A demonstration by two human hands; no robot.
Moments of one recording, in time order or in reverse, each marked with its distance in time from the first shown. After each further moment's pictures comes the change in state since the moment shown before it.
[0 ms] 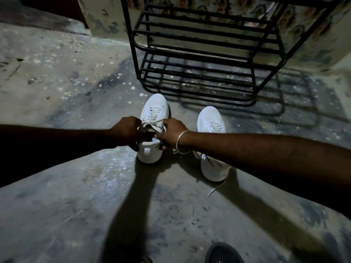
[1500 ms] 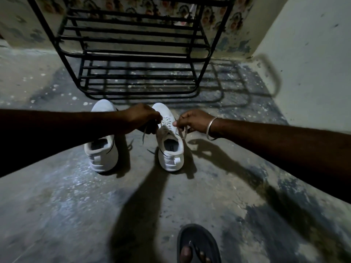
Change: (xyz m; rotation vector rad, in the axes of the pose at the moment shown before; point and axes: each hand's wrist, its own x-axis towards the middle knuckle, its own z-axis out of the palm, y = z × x) left_hand 0.016 0.158 0.071 -0.326 -0.322 0.229; right_hand -0.098 0.073 -0.172 0.003 0.136 0.062
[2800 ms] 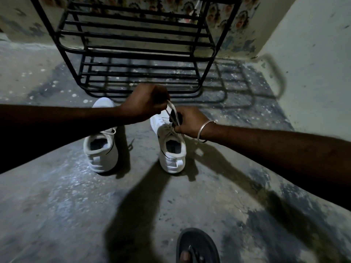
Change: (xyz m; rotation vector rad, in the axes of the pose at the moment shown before) left_hand 0.004 0.022 -0.012 0.595 0.289 0.709; right_hand 0.015 -0.007 0.019 -0.531 0.239 -0.317
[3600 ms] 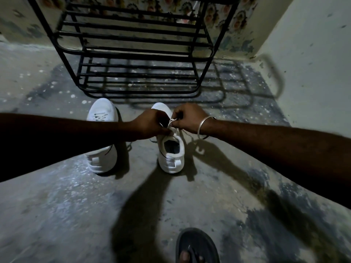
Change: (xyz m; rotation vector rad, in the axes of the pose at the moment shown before) left_hand -0.018 -0.009 0.048 -0.185 -0.295 -0.358; right_hand 0.009 0.003 -0.009 0.040 -0.030 0.060
